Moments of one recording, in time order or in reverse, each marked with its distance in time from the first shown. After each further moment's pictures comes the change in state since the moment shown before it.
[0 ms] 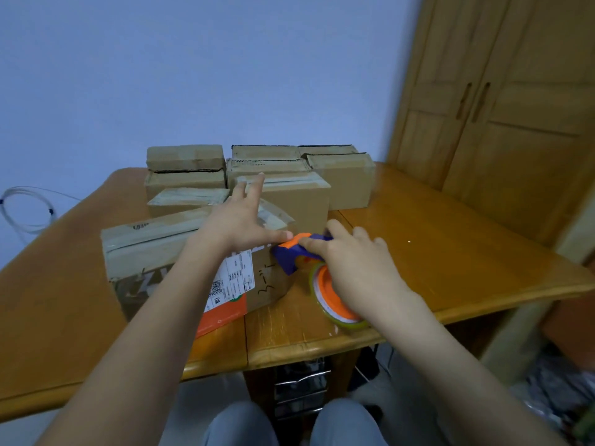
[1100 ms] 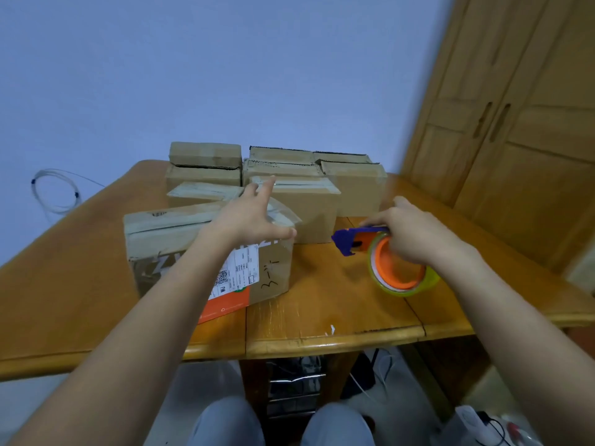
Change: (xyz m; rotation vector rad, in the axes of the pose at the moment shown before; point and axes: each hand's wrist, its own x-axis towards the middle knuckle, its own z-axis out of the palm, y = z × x) left_hand -0.009 0.008 -0.007 -0.022 -0.015 -0.067; right_hand 0.033 0.086 -0.016 0.079 -0.195 0.108
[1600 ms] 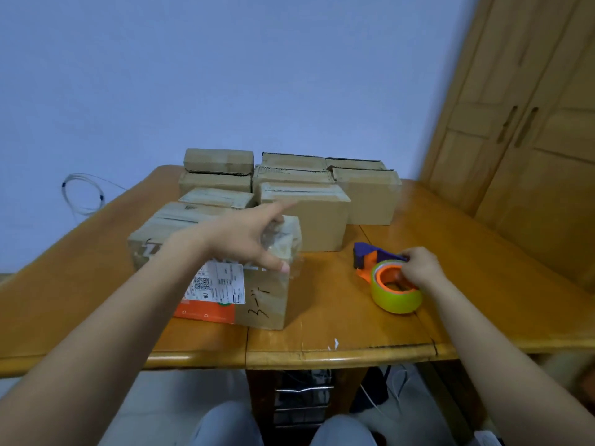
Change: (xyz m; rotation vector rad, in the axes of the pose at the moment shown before) left_hand -0.023 -0.005 -0.020 -0.149 -0.224 0.226; right_hand 0.070 0.067 0.104 0.518 0.019 0.394
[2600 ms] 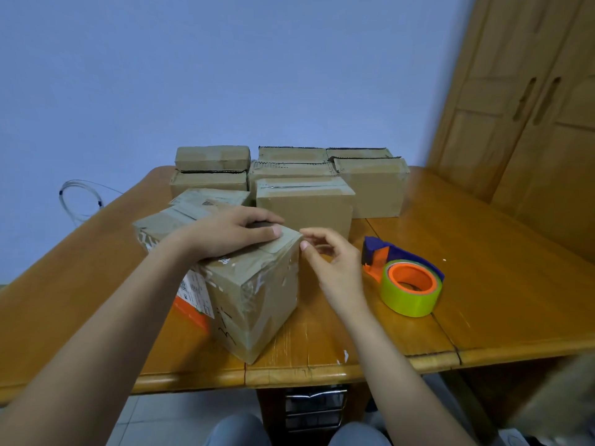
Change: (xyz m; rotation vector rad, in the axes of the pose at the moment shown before) left_hand 0.015 -0.021 -0.001 -0.102 0.033 -0.131; right_hand -0.070 -0.105 0.078 0.936 0.208 -0.683
